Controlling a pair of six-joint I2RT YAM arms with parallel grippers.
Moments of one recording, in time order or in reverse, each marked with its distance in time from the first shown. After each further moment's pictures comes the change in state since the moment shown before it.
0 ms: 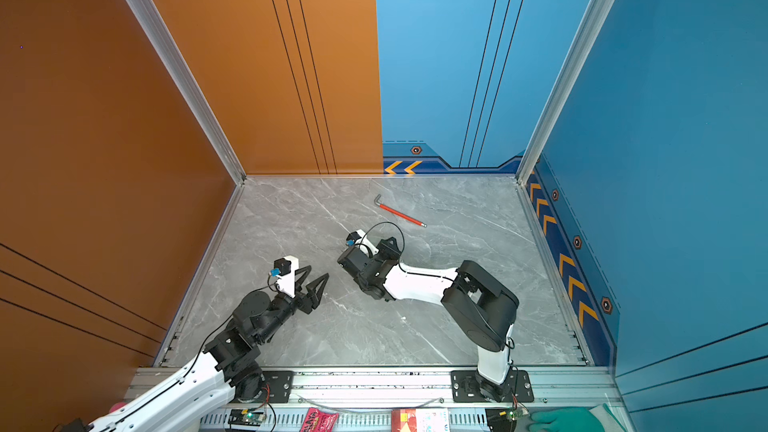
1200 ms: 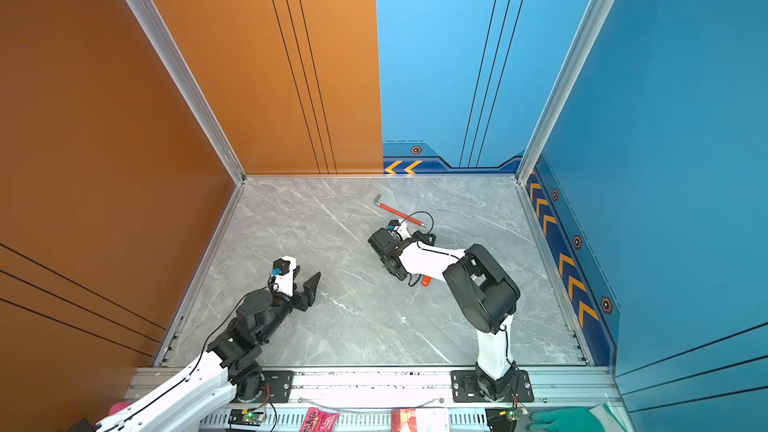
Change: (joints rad) left arm 0.068 0.049 -0.039 0.010 -0.048 0.082; right arm -0.280 0.047 0.051 -0.423 -0.022 0.355
